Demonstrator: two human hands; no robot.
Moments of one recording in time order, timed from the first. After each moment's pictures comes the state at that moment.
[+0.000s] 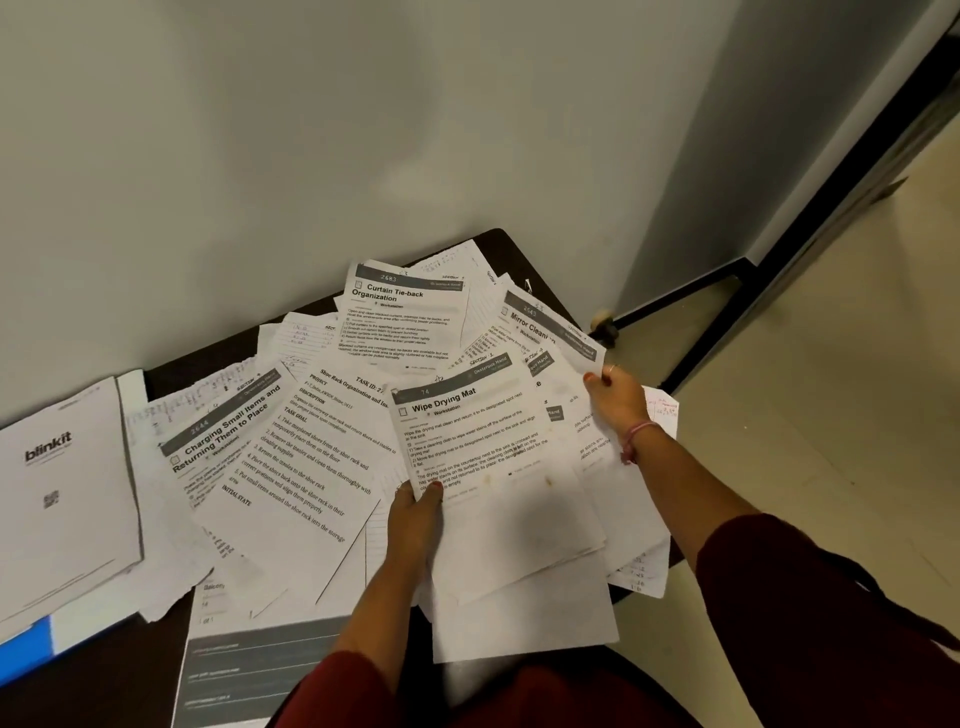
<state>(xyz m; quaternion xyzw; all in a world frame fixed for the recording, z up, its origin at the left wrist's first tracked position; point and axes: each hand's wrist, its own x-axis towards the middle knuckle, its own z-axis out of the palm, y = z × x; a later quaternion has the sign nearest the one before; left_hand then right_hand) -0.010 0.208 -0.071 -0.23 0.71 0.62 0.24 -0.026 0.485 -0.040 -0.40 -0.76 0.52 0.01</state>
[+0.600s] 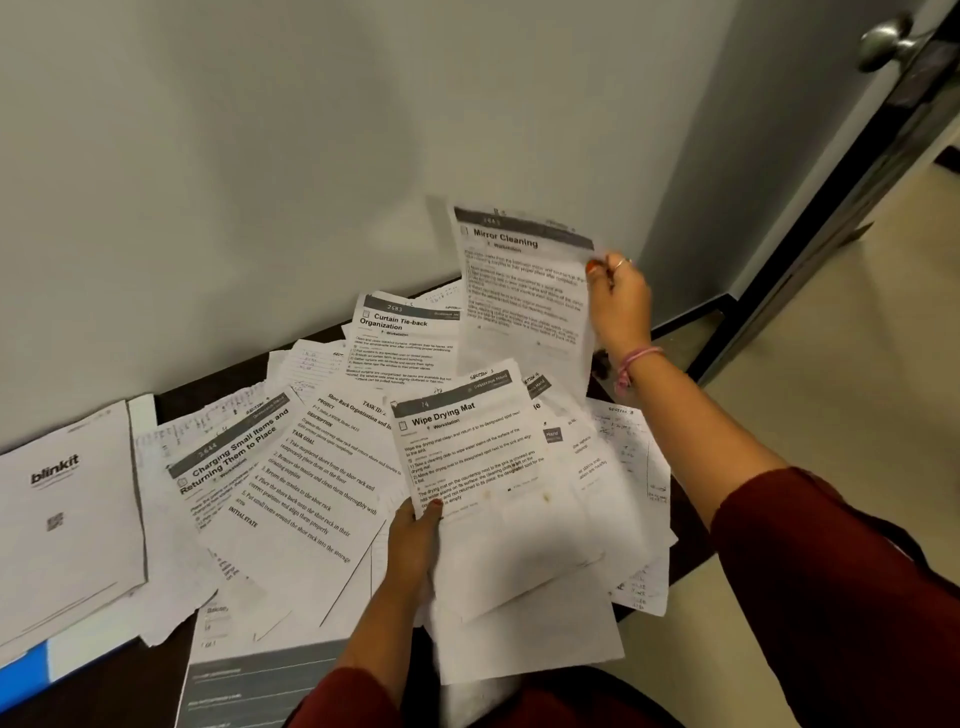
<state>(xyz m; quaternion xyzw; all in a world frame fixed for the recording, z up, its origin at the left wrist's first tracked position) -0.009 0.199 -0.065 -0.21 0.67 0.66 0.25 -0.089 0.490 0.081 -0.25 -0.80 0.47 0.27</state>
